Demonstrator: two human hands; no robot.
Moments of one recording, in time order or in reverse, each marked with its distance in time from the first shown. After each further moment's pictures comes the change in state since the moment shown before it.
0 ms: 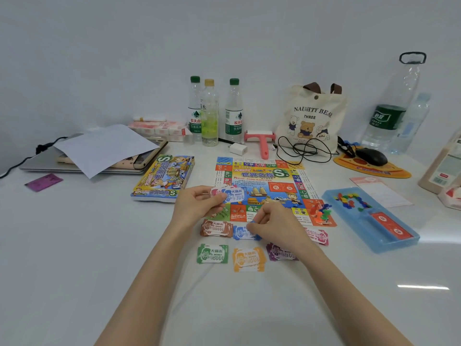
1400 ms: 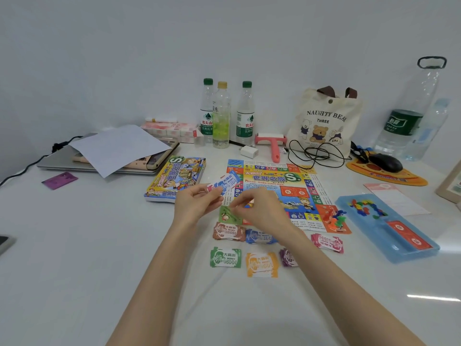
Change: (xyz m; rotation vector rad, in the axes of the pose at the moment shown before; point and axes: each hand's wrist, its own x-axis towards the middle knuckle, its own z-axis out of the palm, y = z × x) left_hand 0.006 0.001 -0.019 -0.137 0.135 0.042; right_hand 0.035 -0.046 0.020 0.031 0.022 -0.243
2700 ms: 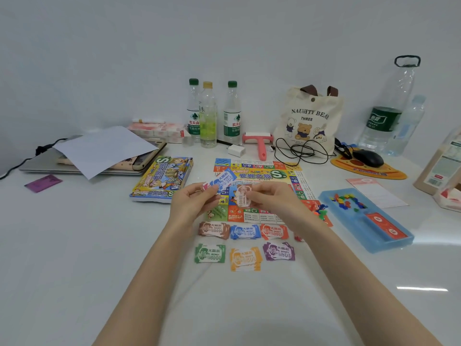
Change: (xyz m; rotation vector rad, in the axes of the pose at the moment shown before) left_hand -0.012 0.000 0.023 -0.089 -0.037 -0.066; right_hand -0.024 0.020 -0.055 0.554 -0.045 0.177
